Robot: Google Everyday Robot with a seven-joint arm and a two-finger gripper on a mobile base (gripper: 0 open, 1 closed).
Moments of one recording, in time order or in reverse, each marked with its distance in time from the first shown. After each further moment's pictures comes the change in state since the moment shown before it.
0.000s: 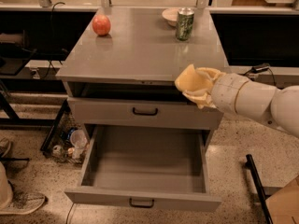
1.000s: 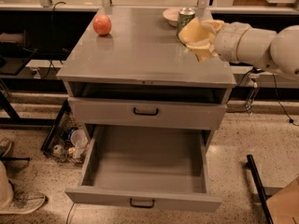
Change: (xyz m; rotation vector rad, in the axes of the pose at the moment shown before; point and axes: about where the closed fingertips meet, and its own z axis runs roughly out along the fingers) arm -0.031 -0.127 0.048 0.063 -0.082 -0.004
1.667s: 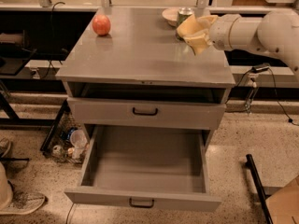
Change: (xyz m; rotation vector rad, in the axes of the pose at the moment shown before) arm 0.028 -0.031 0.053 -0.049 0.058 0.114
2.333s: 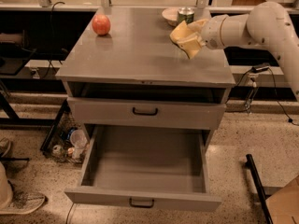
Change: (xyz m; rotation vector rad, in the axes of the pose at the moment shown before) arm 0.016 0.011 0.034 -0.128 0.056 0.040
